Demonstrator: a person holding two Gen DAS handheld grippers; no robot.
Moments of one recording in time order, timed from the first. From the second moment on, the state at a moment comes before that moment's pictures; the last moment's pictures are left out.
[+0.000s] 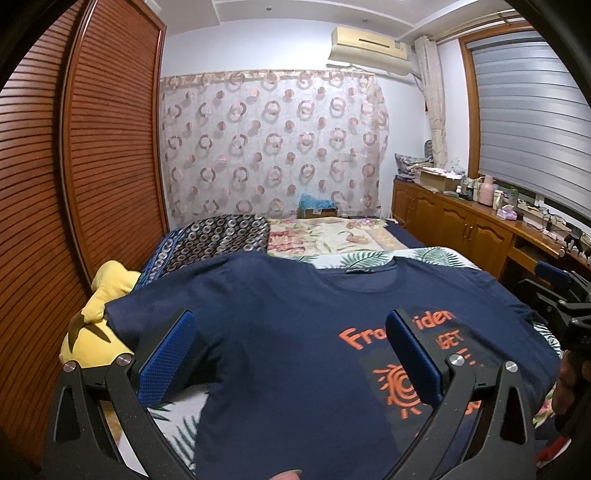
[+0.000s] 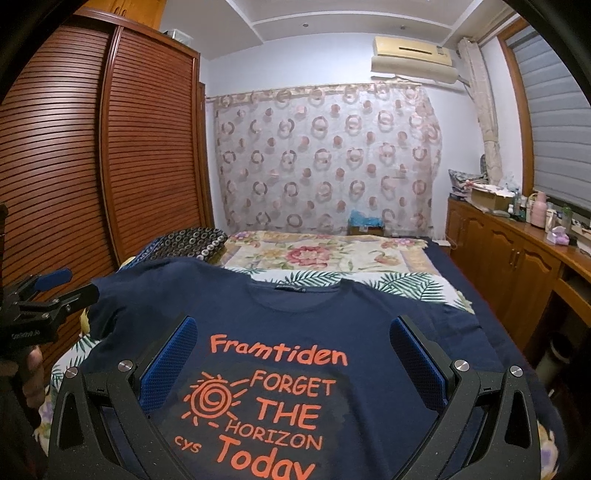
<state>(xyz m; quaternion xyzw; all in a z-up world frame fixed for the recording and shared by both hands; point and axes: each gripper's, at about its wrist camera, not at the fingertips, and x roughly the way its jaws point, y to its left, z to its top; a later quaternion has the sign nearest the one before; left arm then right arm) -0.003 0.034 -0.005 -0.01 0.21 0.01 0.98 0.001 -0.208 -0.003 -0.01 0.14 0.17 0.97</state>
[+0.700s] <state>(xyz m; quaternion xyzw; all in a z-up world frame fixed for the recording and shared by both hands) 0.020 0.127 -0.053 -0.03 0.28 0.06 0.96 0.030 -0.199 -0.012 -0.06 0.20 0.25 0.94</state>
